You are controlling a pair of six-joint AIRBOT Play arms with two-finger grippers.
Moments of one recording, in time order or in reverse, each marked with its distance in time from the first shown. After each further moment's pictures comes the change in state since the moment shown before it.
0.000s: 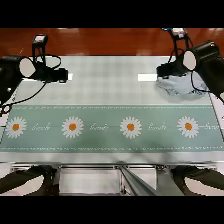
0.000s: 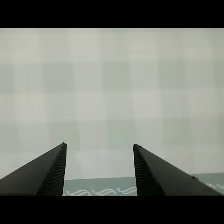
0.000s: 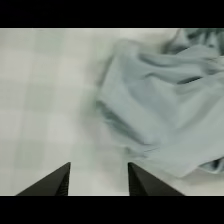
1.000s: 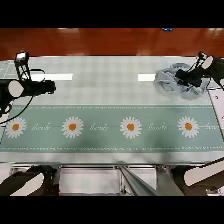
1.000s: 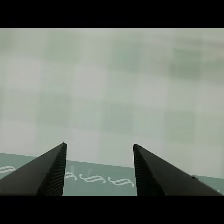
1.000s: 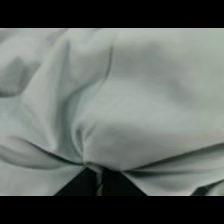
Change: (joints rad) left arm 0.136 0.163 -0.299 -0.032 0.188 -0.013; right arm -0.443 -0.429 0.135 0.483 -0.114 -0.061
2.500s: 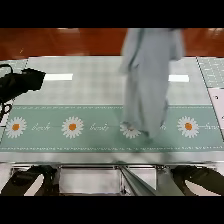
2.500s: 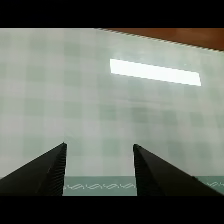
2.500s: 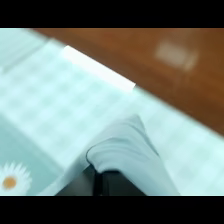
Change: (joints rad) left arm -0.086 0.491 -0.009 -0.211 -0.073 0.032; right arm 0.679 0.526 0.456 0.162 0.340 -0.373
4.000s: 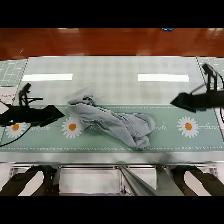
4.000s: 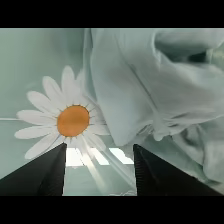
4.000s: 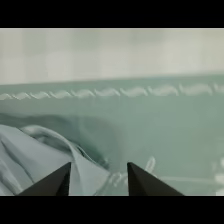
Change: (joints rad) left arm 0.275 -0.321 -0.263 -0.379 -0.351 0.230; right arm -0.718 0.318 -1.184 0.202 -0.126 0.006
